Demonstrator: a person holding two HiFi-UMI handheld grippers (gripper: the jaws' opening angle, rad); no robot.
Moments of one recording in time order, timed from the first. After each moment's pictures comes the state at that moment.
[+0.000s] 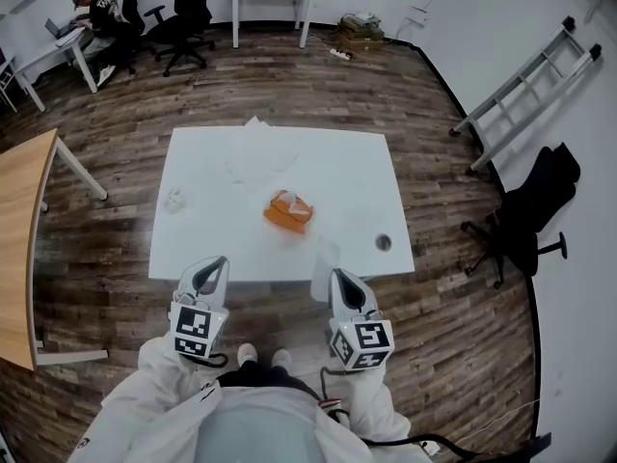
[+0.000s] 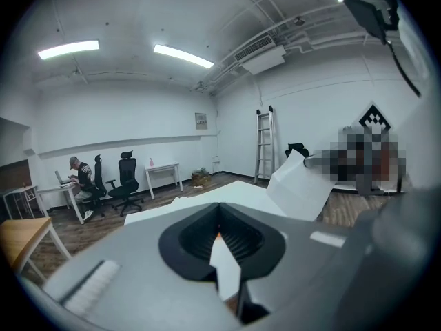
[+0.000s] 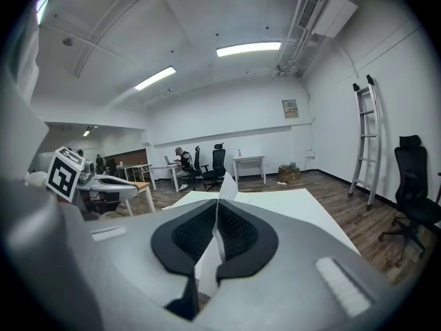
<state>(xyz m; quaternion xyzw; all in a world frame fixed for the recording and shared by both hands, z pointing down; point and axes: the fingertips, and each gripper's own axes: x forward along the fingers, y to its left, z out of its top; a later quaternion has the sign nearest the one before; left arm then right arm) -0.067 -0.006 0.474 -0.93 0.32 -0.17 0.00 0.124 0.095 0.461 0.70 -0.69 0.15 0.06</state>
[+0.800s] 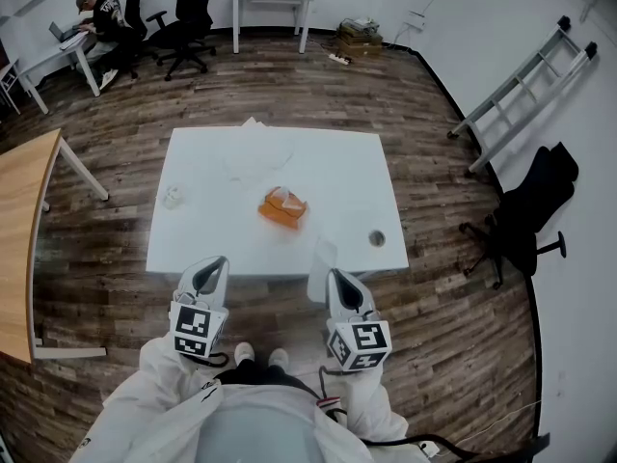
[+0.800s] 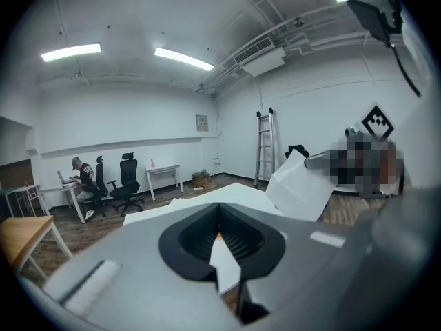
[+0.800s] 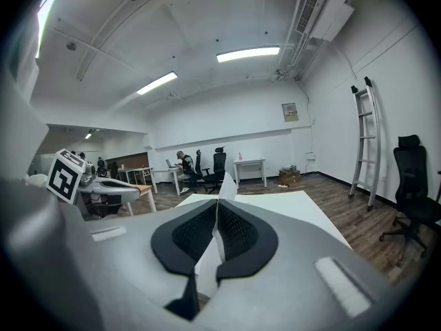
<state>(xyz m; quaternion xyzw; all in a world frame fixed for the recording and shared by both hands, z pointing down) -0.061 0.018 0.467 -0.93 0.33 -0.16 0.00 0.125 0.118 0.451 0.70 -0.70 0.14 0.05</state>
